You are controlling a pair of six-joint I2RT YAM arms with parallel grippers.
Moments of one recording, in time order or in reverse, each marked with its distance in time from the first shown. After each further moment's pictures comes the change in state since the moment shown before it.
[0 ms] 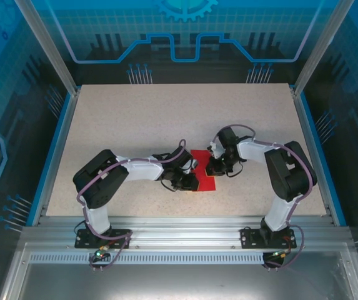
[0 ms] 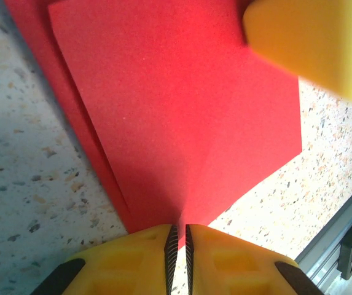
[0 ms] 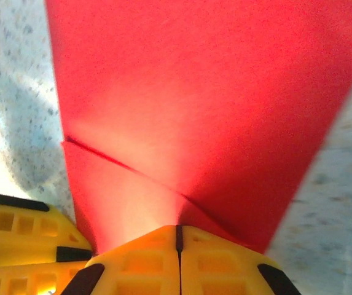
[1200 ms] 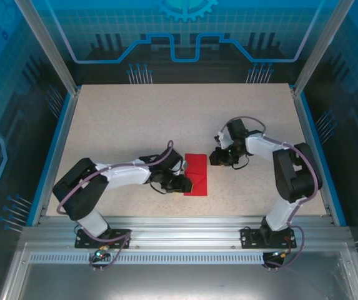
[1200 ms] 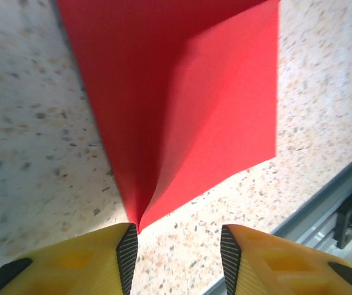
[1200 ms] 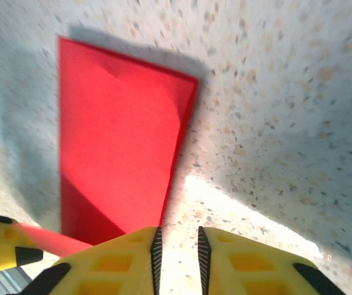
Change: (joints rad) left arm 0.042 -0.217 -0.112 -0.102 -0.014 -0.014; right arm -0.088 -0.067 0.044 0.008 -0.006 -0.031
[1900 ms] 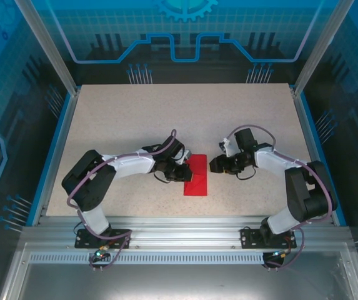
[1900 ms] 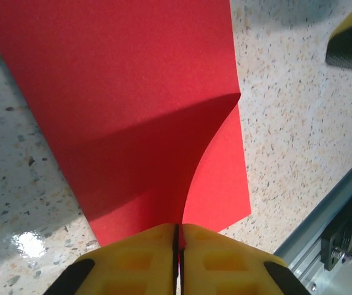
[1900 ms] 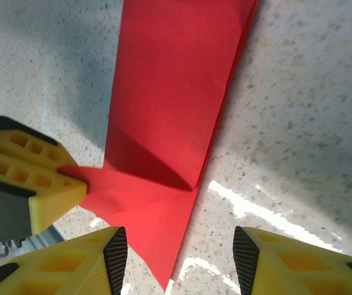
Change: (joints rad) left arm 0.063 0.129 0.139 0.007 0.038 0.101; right arm -0.007 -0.185 -0.224 0.108 -0.128 0.039
